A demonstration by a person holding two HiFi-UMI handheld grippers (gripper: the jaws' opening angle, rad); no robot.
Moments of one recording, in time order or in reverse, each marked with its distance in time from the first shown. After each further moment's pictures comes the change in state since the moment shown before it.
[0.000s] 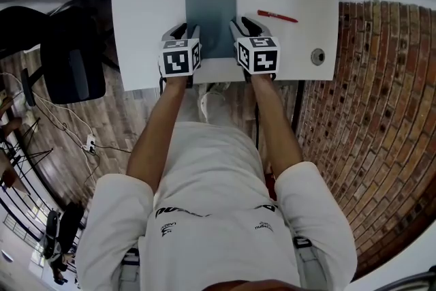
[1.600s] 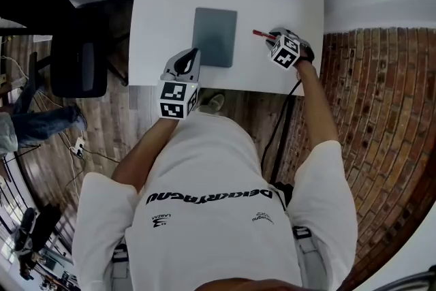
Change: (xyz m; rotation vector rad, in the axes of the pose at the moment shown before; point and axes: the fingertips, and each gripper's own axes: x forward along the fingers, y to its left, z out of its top) left arm -0.152 -0.070 0.025 0.129 -0.412 -0.084; right arm -0.031 -0.115 -0.030 -1.118 0.437 0.110
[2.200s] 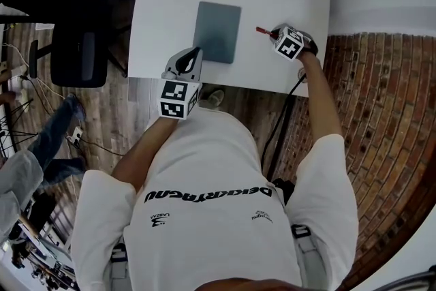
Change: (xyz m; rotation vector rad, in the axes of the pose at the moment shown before) left arm -0.005 -0.007 -0.009 -0.005 0.009 0.015; right arm 0.014 -0.003 -0.006 -0.016 0.030 0.127
